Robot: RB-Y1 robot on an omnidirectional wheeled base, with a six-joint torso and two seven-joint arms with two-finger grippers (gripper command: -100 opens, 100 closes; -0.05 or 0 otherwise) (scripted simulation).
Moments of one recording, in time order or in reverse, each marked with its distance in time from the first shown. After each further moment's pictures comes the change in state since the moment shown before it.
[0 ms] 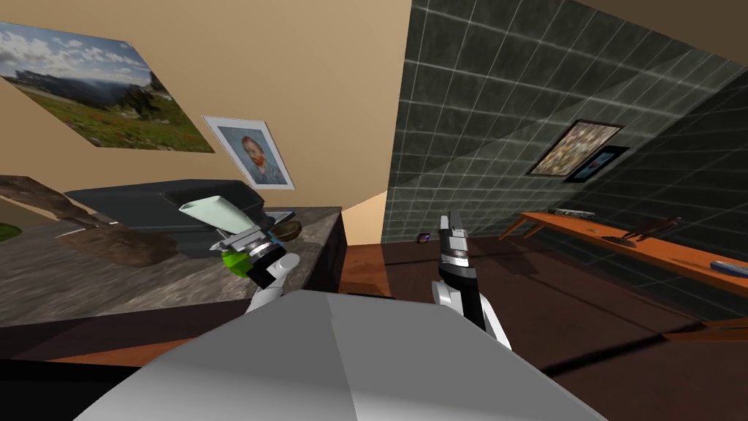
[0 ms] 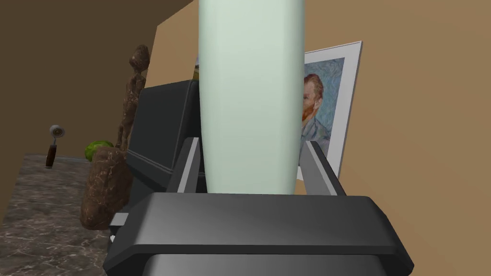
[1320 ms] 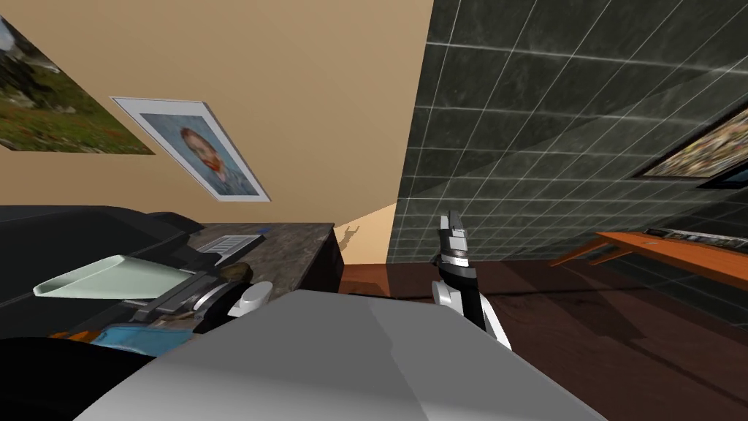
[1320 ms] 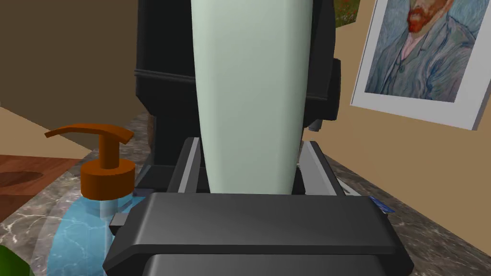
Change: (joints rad) left arm 0.205 -0.092 0.172 0.033 0.274 -0.062 -0.144; right arm 0.000 0.000 0.000 0.000 0.000 0.000 0.000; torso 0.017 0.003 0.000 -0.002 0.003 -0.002
